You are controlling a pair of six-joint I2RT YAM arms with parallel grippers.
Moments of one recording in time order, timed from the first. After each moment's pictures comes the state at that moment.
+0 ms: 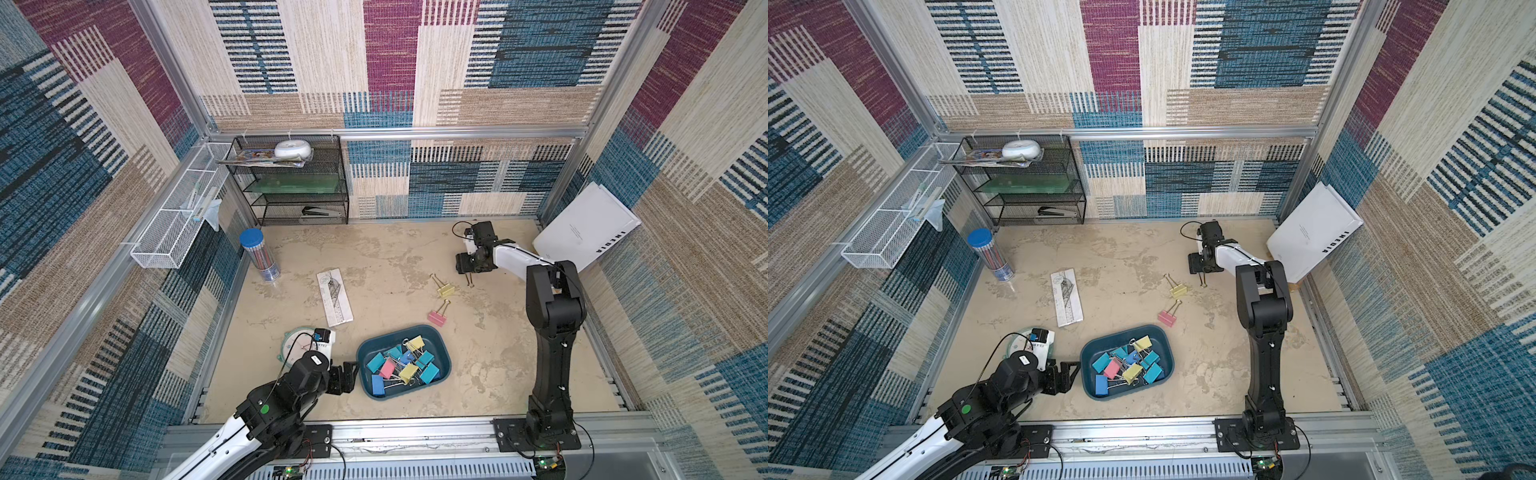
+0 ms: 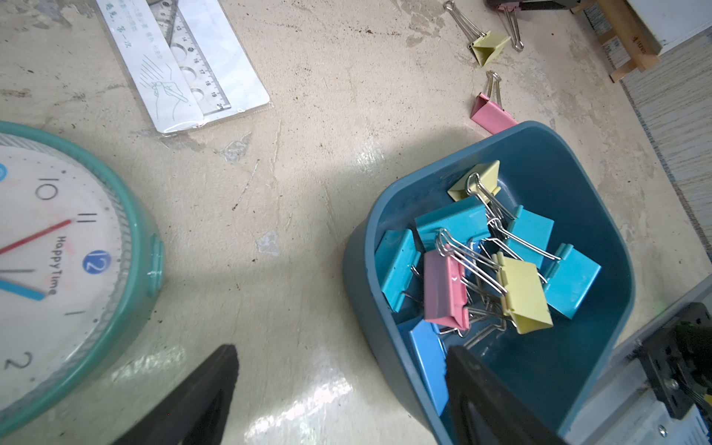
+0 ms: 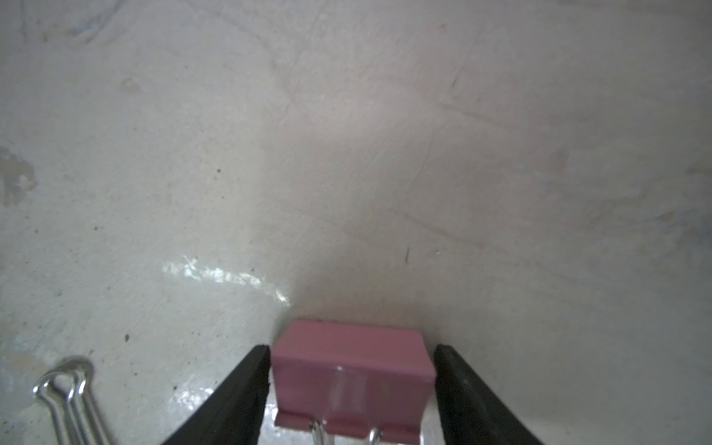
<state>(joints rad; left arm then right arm) -0.76 0.38 0.32 -0.66 -0.12 -0.61 0.18 2.17 1.58 -0.47 -0.04 0.04</state>
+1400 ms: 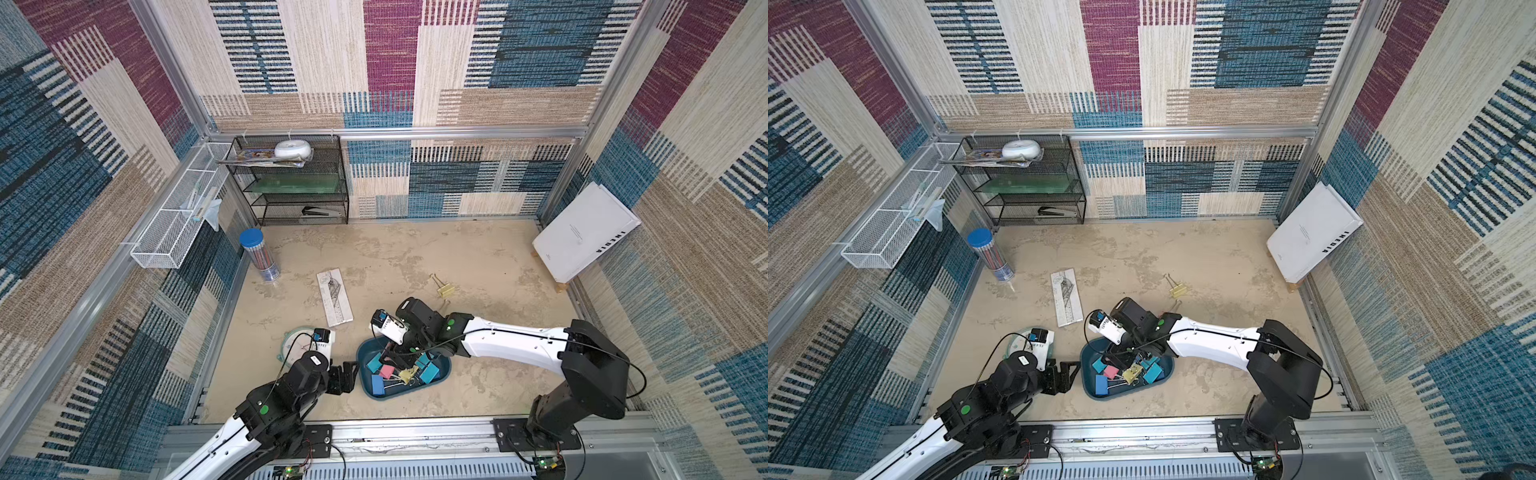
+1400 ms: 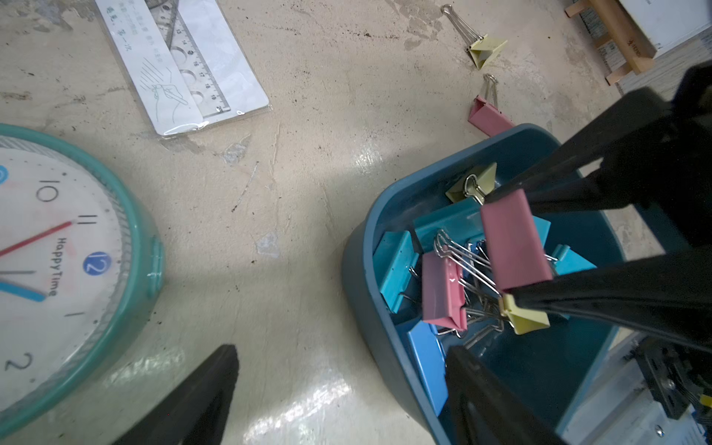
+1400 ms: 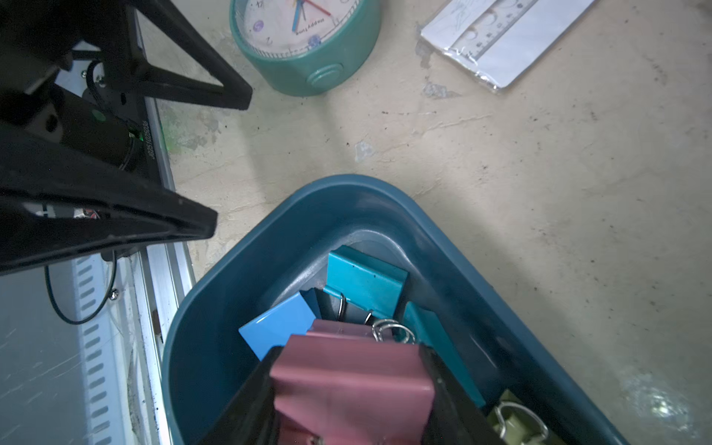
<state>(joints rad) -0.76 0.37 0.32 -0.66 -0.12 -0.61 1.04 1.62 1.00 -0.29 -0.27 0.00</state>
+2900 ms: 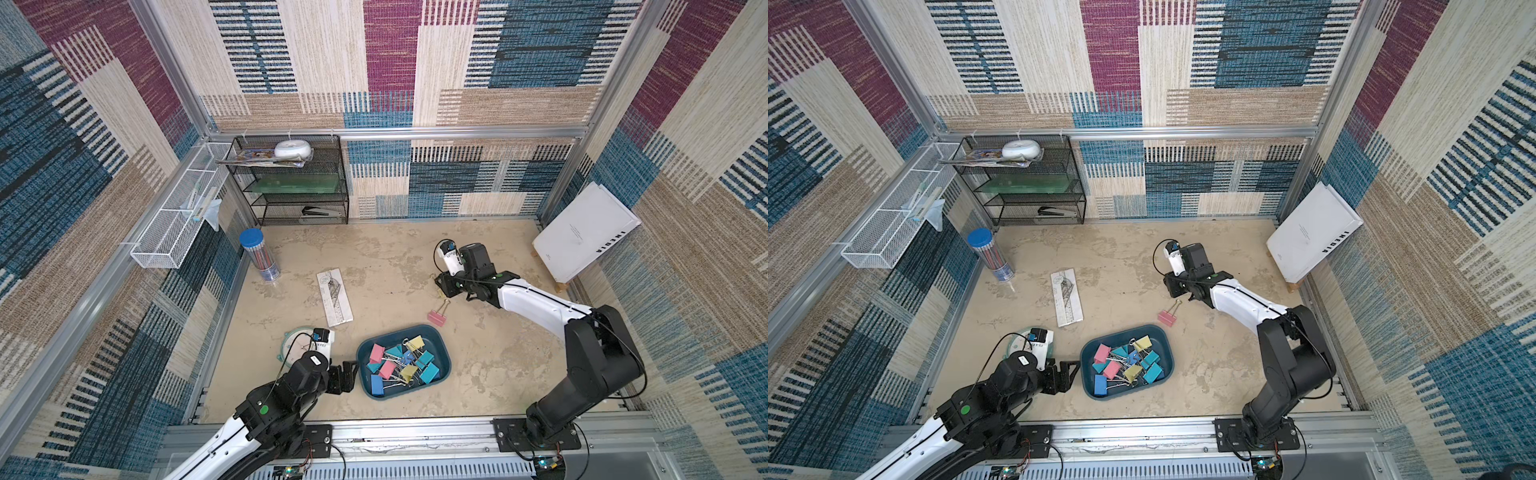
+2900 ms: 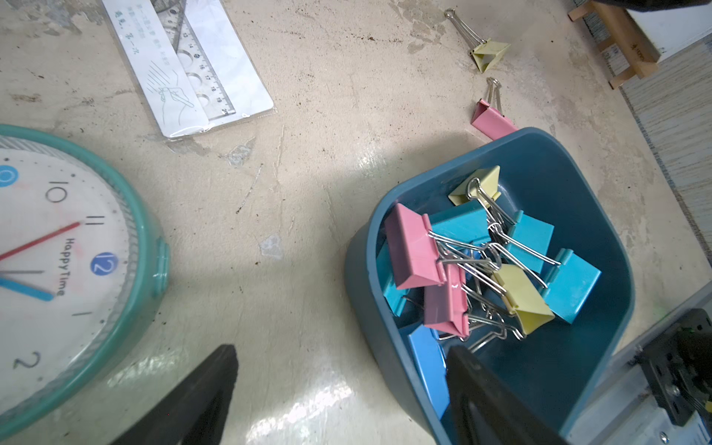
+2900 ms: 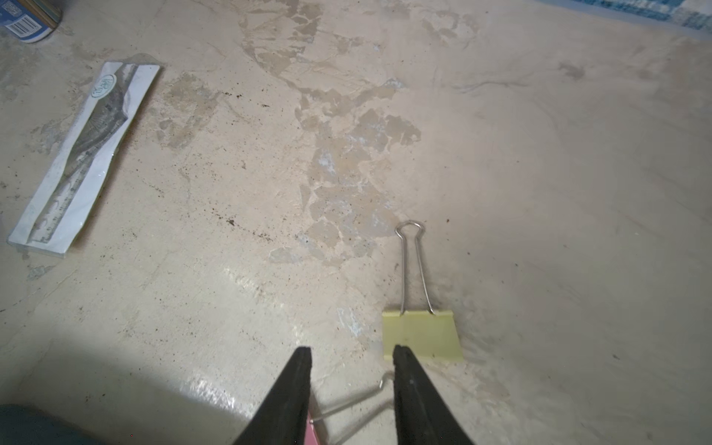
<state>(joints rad) -0.76 0.37 0.32 -0.66 -0.13 -0.61 0.44 1.66 1.08 -0.20 -0.15 0.01</state>
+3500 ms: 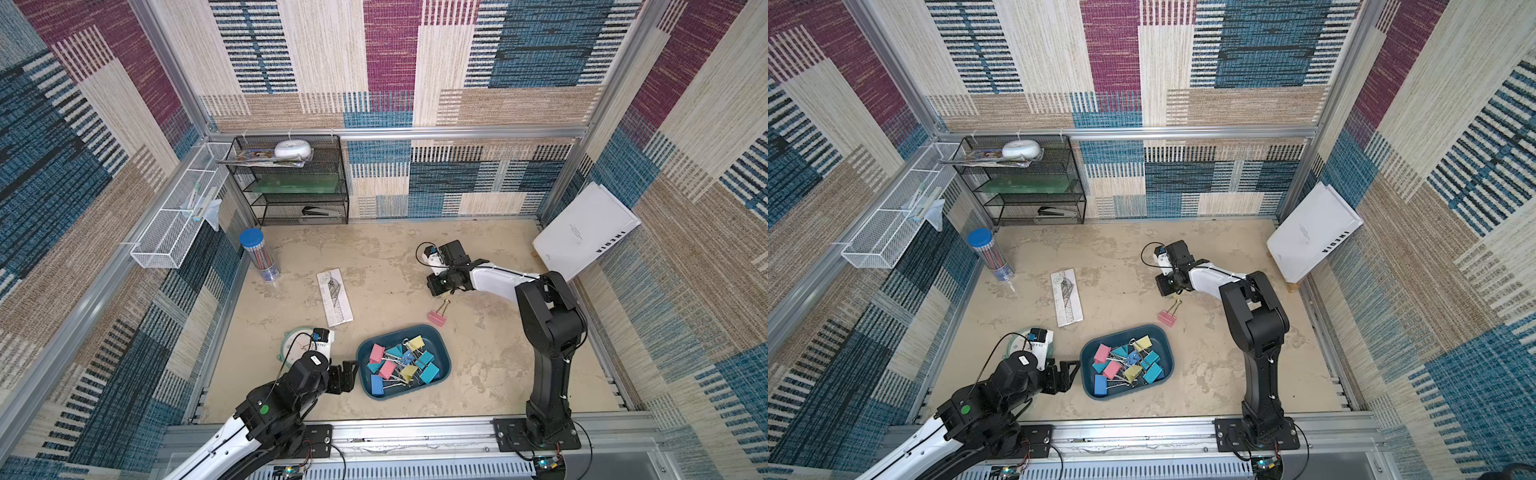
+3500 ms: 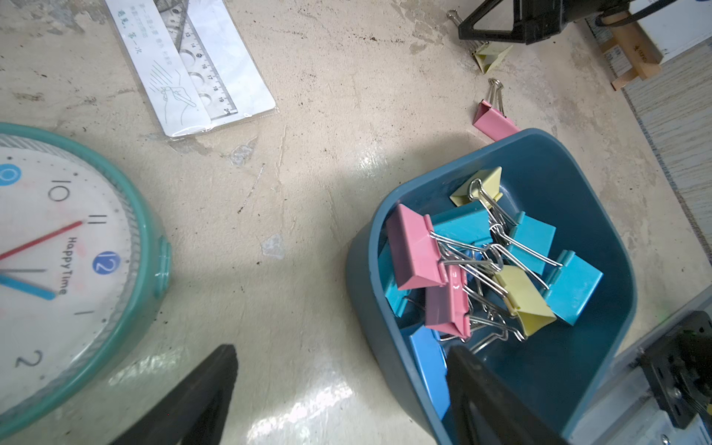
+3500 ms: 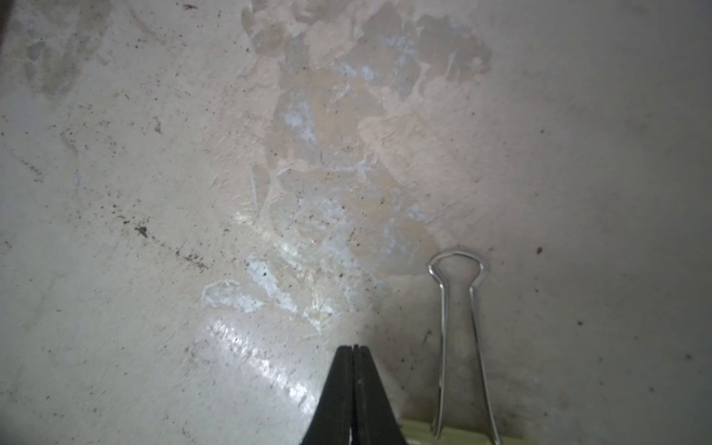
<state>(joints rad) -0.76 0.37 0.32 -0.66 -0.13 -0.62 0.44 2.02 1.33 -0.30 -0.18 -0.02</state>
